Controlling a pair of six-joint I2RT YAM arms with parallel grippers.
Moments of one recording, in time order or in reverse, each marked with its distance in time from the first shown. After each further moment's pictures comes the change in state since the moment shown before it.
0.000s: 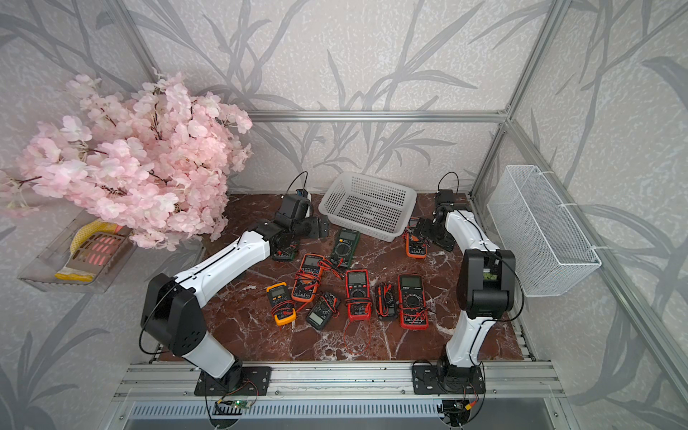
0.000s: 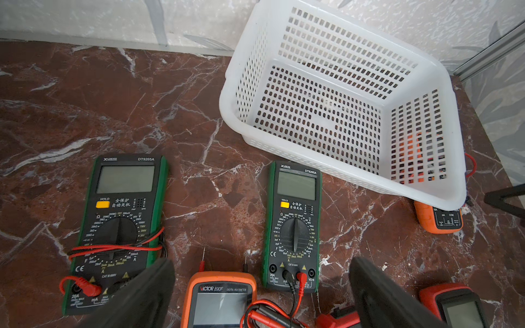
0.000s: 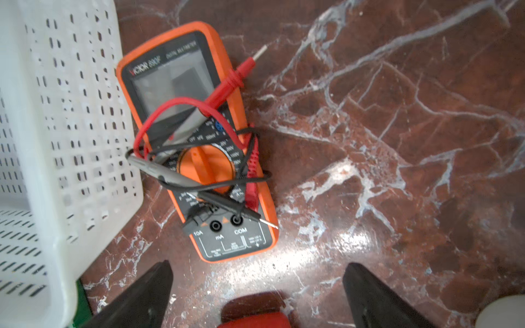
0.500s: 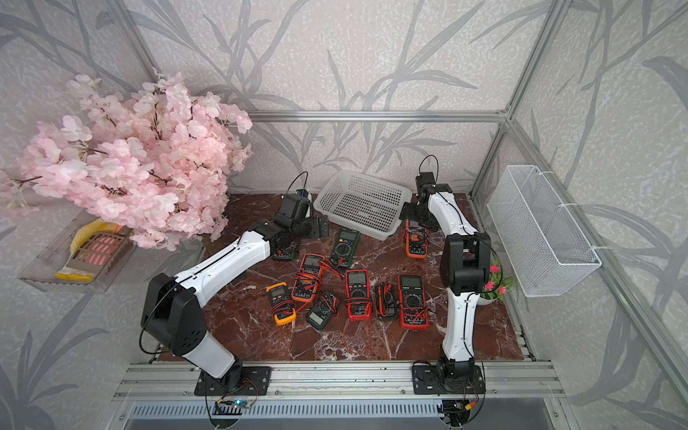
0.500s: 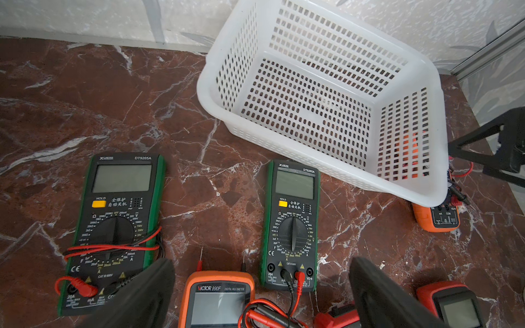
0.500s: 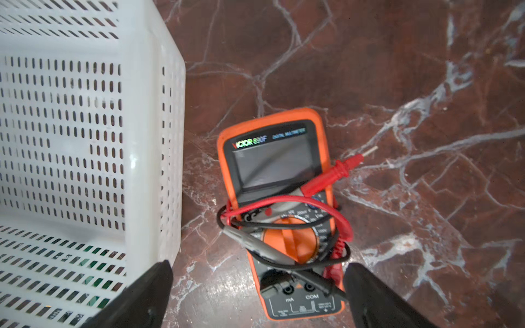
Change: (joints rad) left arm 0.000 0.003 -0.002 0.002 0.008 -0.004; right arm 0.099 0.275 0.430 -0.137 0.029 -0.008
